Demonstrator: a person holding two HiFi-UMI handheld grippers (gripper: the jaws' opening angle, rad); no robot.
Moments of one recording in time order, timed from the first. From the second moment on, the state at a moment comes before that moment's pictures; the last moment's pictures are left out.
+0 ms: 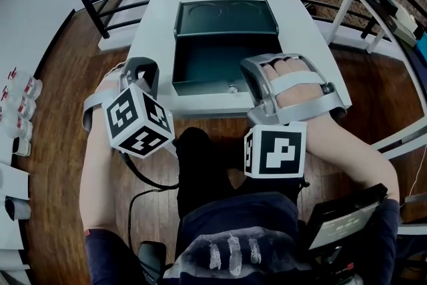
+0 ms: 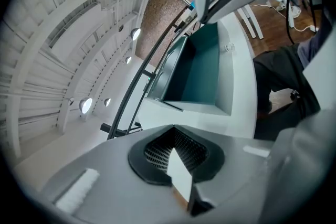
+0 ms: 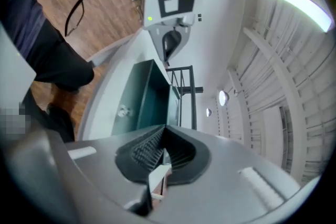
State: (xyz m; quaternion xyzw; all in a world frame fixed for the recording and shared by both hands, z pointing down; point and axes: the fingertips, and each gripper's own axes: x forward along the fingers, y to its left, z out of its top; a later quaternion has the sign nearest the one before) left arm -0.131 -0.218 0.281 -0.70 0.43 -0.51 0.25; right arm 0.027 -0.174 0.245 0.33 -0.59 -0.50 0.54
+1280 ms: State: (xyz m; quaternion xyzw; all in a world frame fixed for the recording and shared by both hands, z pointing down) left arm -0.114 -0.231 0.284 -0.70 0.42 -0.52 0.25; right arm 0.161 -0.261 0.248 0.41 -0.53 -0.46 0.59
